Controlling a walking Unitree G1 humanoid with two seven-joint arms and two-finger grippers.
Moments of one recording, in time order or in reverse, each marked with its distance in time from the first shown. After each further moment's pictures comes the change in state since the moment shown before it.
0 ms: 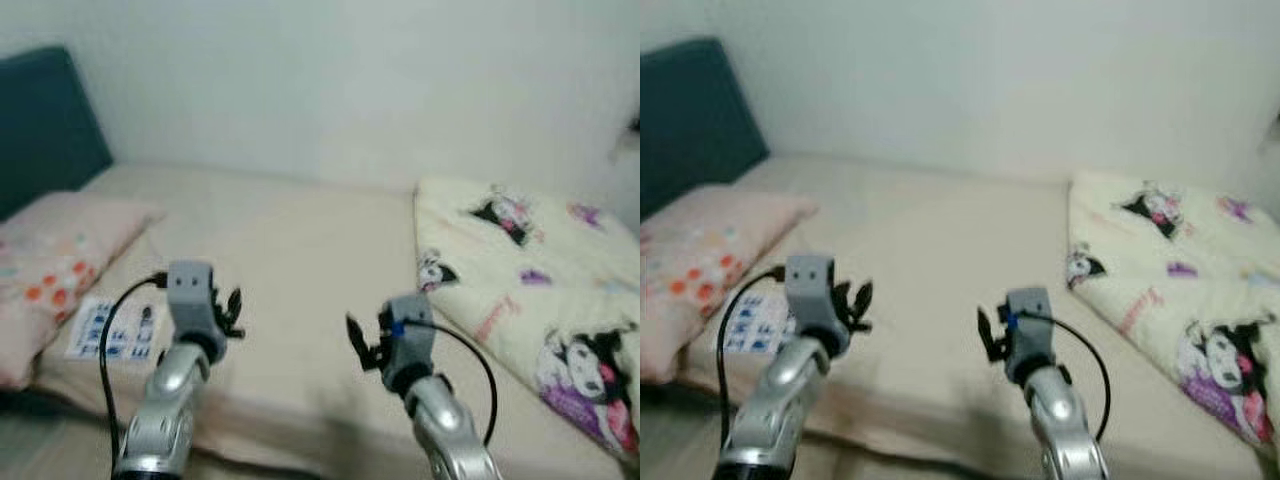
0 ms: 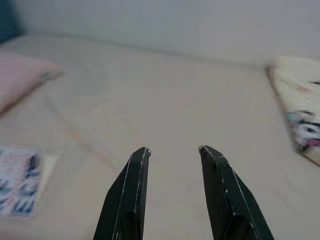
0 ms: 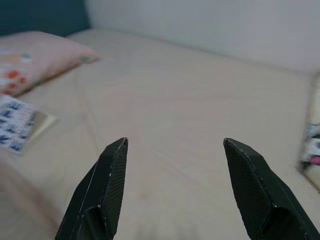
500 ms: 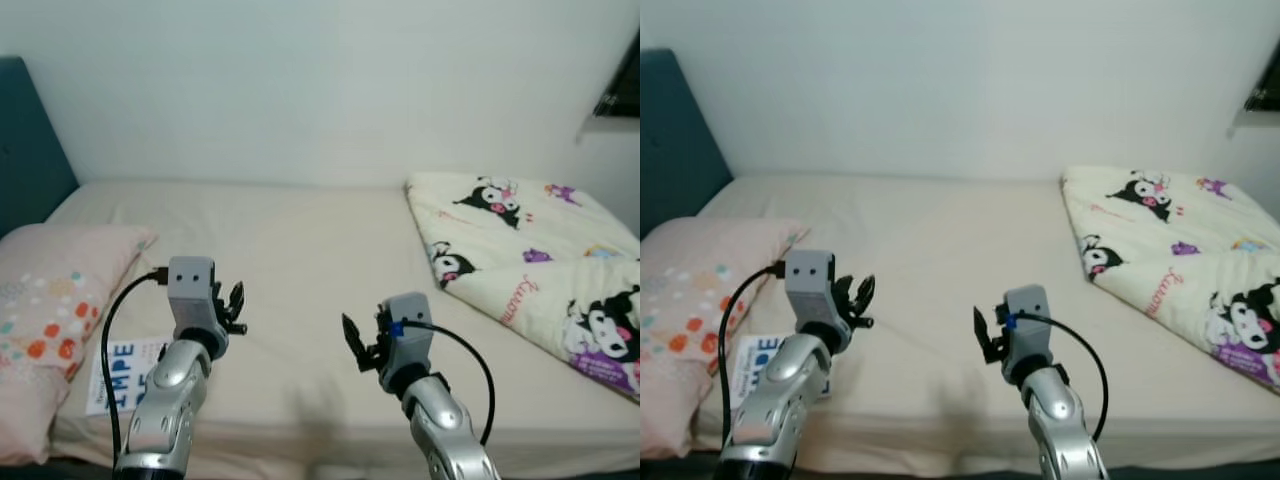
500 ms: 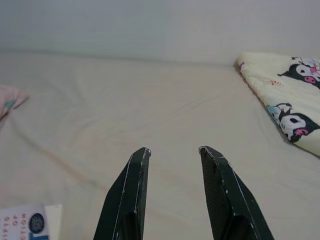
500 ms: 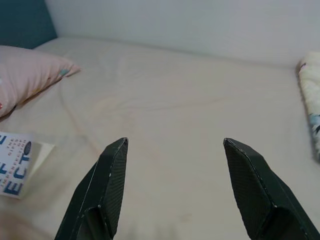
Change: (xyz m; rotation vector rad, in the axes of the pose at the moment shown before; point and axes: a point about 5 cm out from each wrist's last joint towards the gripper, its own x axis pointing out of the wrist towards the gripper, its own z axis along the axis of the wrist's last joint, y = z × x) left arm 0.000 -0.001 0.001 -0.004 -0.013 -0.002; right arm 0.000 0.006 0.000 -0.021 -0.007 0.044
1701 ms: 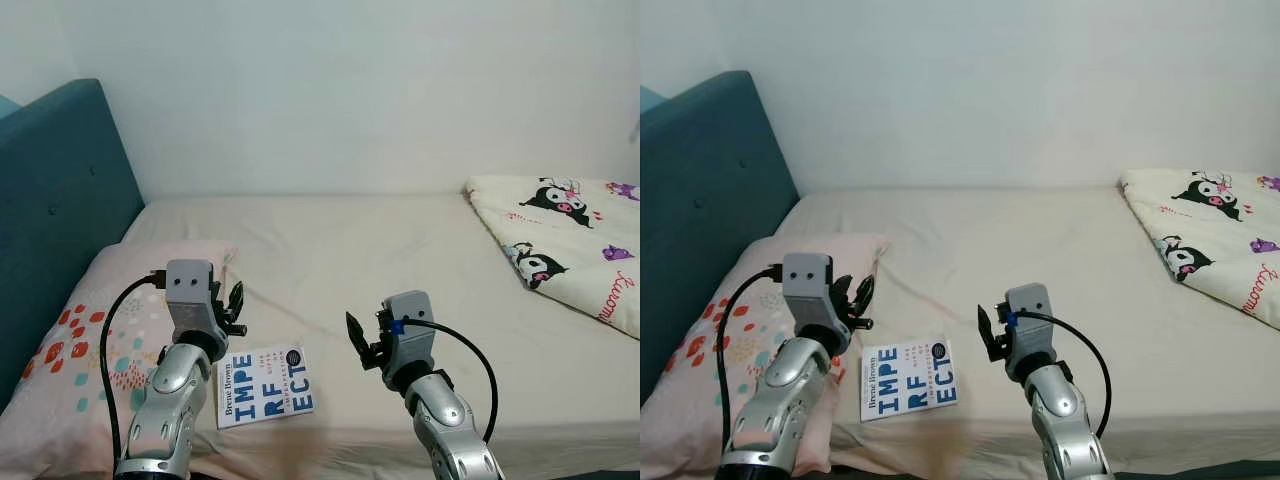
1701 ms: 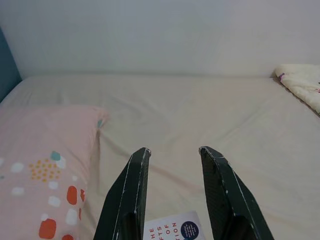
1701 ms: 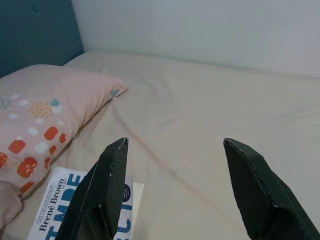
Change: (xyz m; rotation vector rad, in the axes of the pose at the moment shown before) left arm -0.003 0.001 -0.001 -0.002 -0.027 0.004; right arm 0.001 -0.004 -0.003 -0.011 0.008 -0.015
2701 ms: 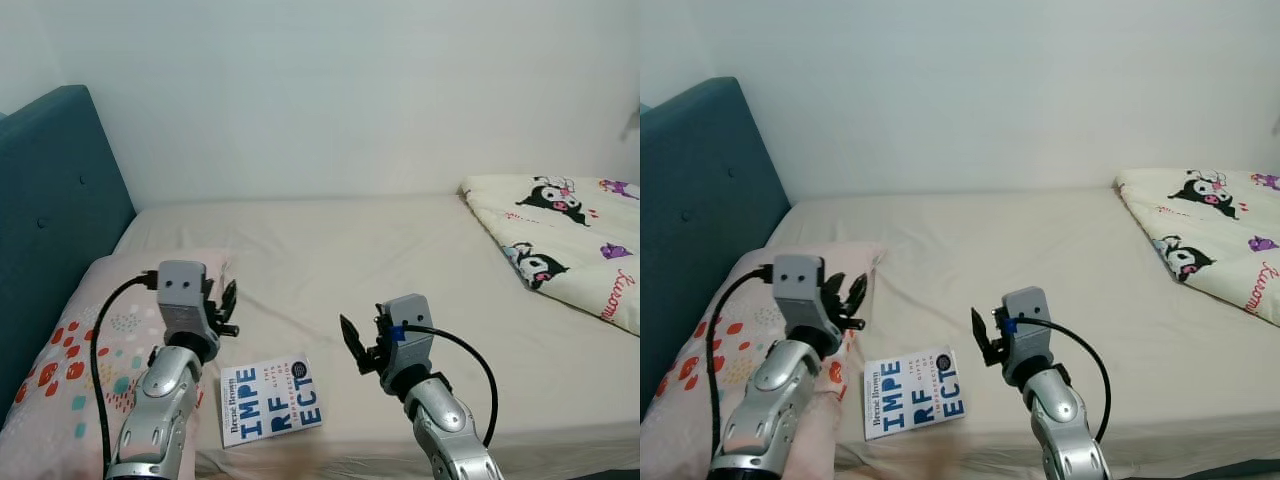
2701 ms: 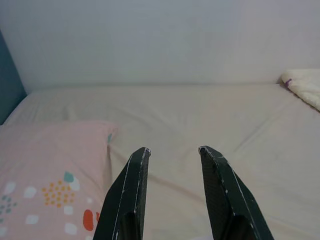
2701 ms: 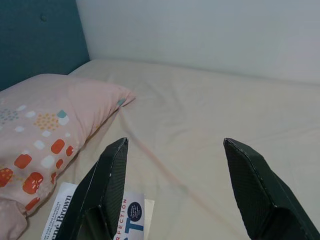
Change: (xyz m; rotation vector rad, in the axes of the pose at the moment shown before) left arm -0.004 0.012 0.002 0.021 -0.036 0.023; right arm -0.003 0.007 0.002 0.008 -0.029 0.055
